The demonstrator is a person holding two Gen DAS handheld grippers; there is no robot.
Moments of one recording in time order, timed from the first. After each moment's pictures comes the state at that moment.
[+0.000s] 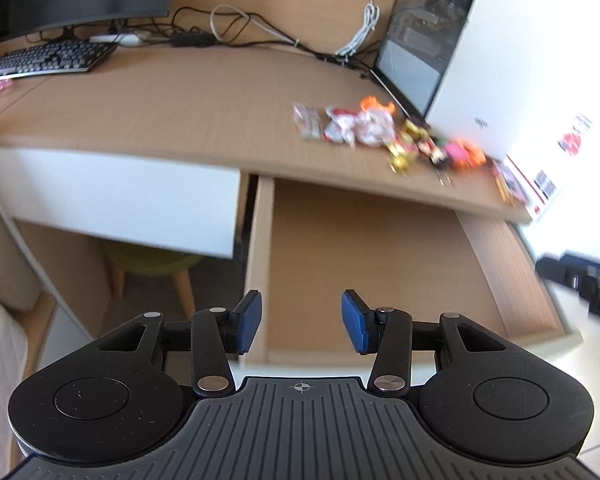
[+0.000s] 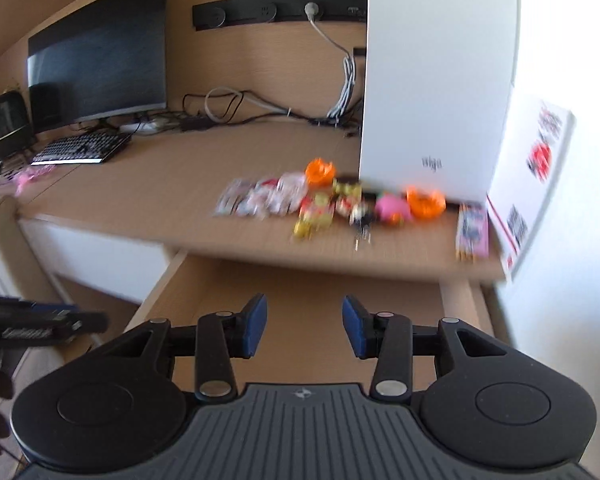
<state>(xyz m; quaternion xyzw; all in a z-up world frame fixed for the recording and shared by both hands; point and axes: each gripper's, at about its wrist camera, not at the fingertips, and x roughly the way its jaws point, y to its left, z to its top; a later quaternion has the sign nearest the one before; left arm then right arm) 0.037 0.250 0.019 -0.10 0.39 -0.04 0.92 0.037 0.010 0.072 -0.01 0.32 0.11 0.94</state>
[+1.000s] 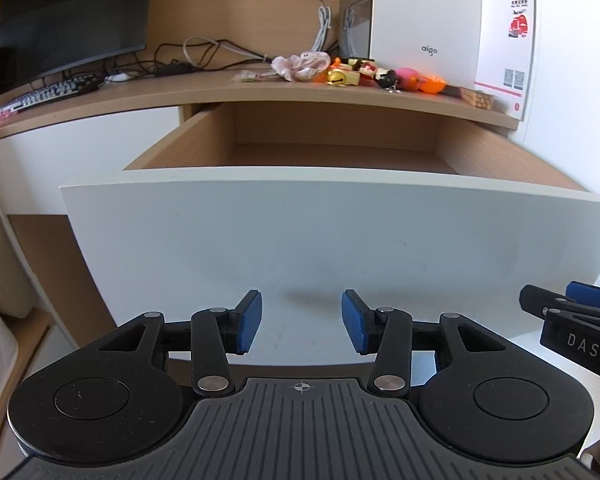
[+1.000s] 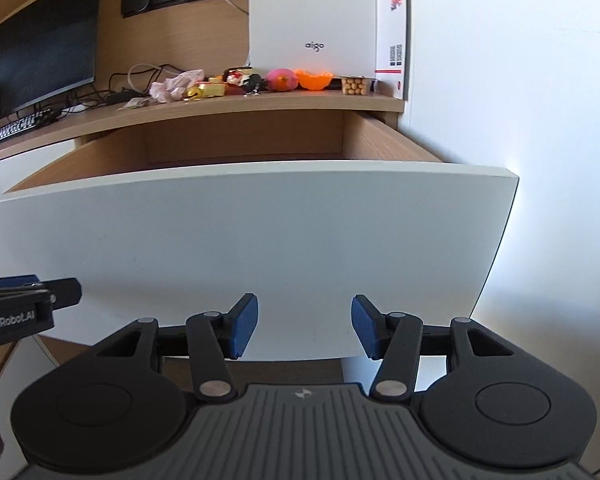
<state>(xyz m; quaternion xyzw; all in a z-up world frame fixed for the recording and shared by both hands) -0.037 0.140 -0.119 -0.02 0.28 -0.01 0.96 -0.050 -0.059 -0.123 0.01 0.27 -0.01 0.96</state>
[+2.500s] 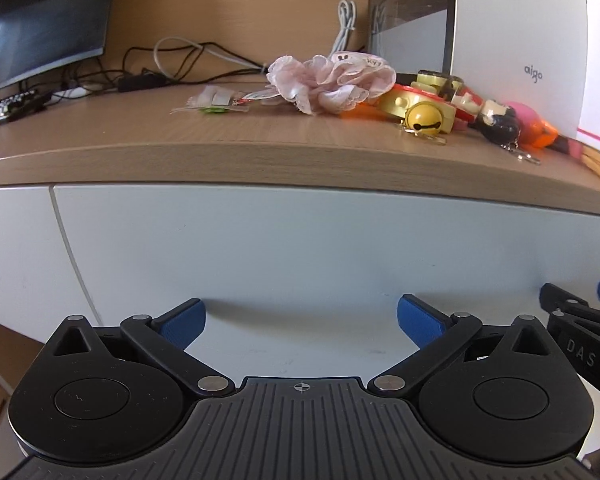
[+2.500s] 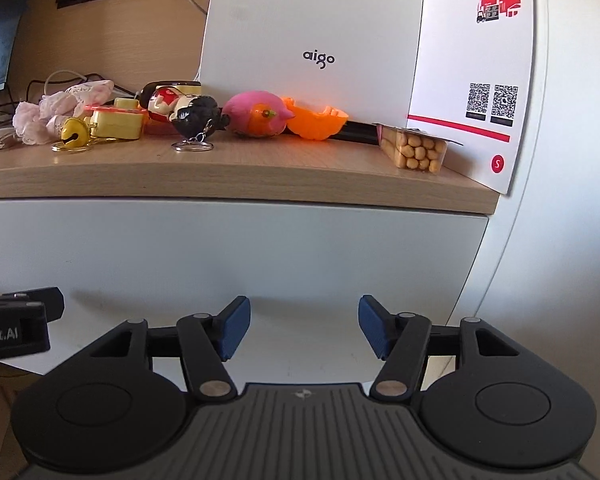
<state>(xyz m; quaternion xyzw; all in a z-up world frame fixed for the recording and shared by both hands) 0.202 0.155 -0.128 -0.02 0.26 0.00 0.97 0.180 -0.019 -0.129 -0.04 0.21 -0.10 0.97</state>
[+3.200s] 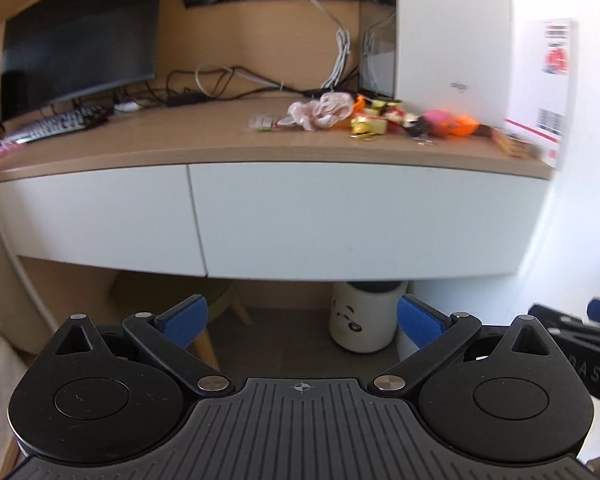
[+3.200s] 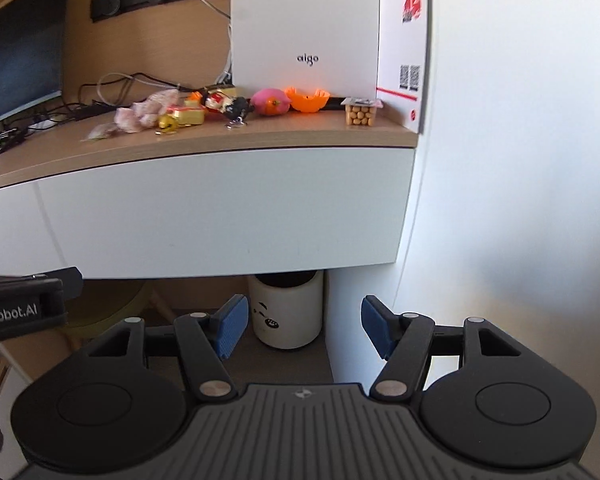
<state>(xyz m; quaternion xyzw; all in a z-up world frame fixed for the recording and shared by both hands) 0.001 0.137 -0.074 0.00 0.26 0.03 0.97 0.007 -0.040 -0.087 0.01 0.27 -0.04 0.96</state>
